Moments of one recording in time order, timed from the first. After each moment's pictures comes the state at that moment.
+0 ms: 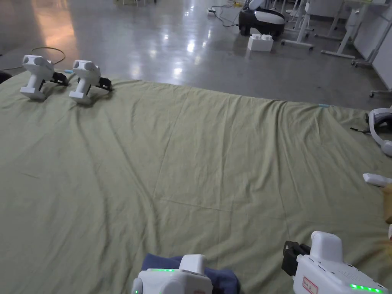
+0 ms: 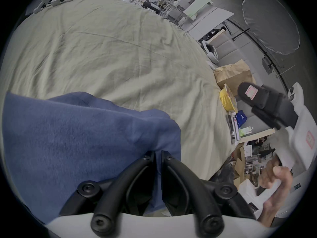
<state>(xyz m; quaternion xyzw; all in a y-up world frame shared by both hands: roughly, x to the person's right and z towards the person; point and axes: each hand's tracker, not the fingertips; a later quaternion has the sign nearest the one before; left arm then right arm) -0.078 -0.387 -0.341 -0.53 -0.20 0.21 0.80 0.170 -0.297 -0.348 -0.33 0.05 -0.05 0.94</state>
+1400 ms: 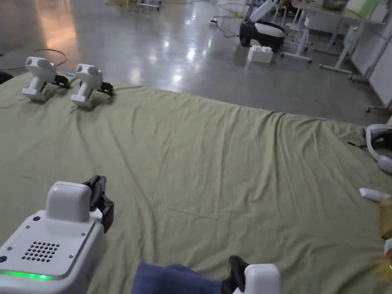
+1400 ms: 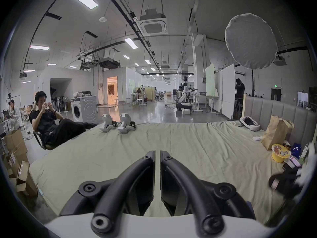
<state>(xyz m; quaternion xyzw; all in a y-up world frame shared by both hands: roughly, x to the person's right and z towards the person) -0.232 -0.237 -0.292 -0.10 0.07 -0.01 0.99 0.054 -0.294 -0.270 -0.25 0.15 0.04 0.96</state>
